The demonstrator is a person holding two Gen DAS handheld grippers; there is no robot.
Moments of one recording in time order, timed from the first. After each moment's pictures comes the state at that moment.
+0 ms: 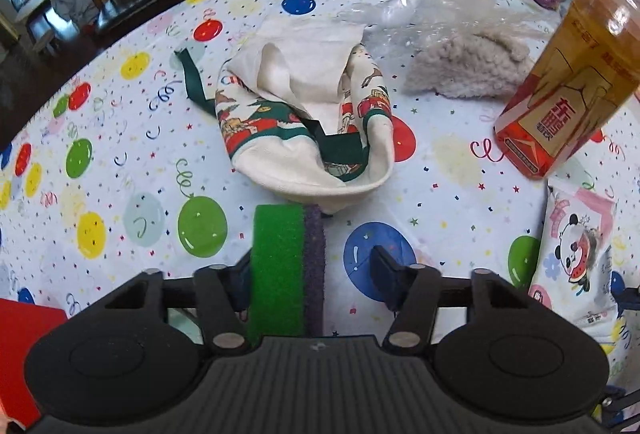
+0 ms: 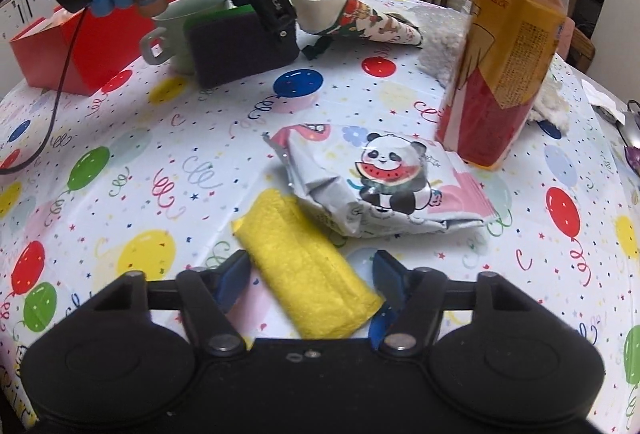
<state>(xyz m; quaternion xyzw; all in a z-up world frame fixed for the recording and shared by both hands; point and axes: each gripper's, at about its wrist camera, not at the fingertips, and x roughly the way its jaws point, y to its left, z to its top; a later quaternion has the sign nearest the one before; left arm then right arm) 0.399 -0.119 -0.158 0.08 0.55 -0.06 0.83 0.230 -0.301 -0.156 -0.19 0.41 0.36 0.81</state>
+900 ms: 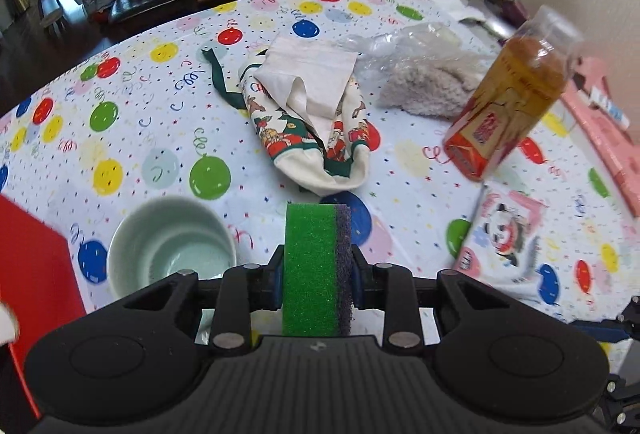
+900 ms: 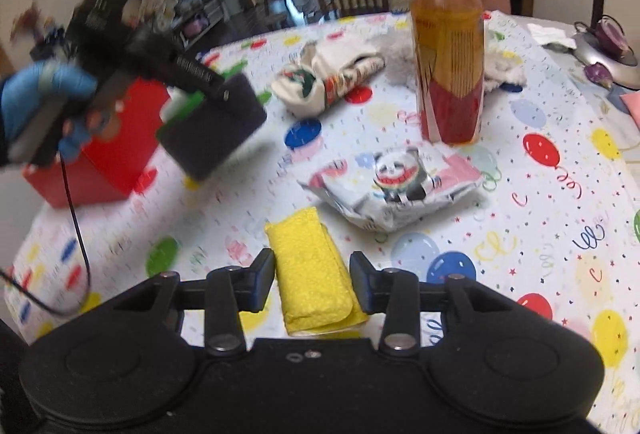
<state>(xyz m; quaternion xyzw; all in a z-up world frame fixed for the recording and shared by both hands) 0.328 -0.099 -0.115 -0.01 0.52 -0.07 0.85 0.193 -0.319 -0.101 0.00 0.43 0.31 0.85</state>
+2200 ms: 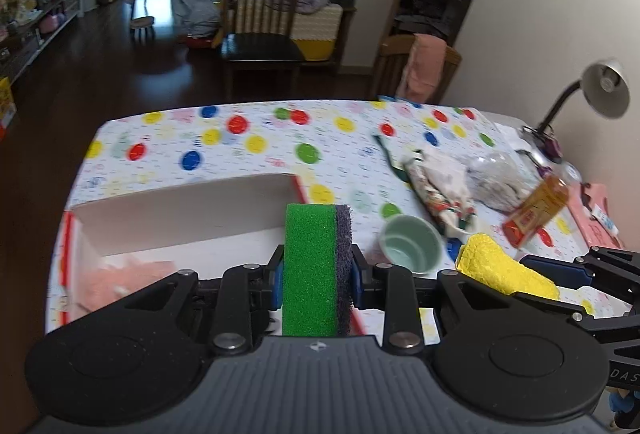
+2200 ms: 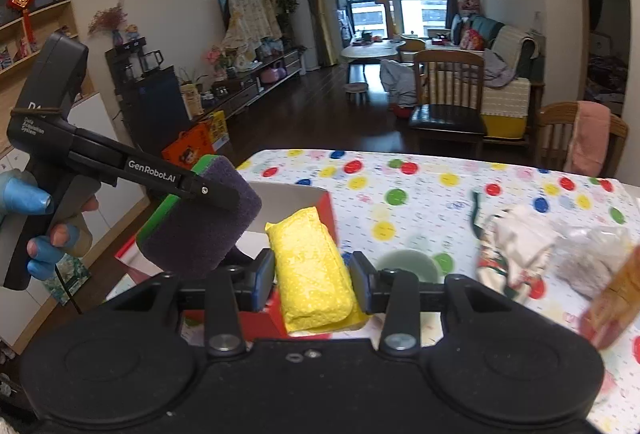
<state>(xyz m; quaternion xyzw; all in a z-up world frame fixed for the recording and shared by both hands) 0.175 0.124 0.011 -0.11 0.41 0.02 0.90 0.168 -0.086 0.023 -0.05 0.32 0.41 0.86</state>
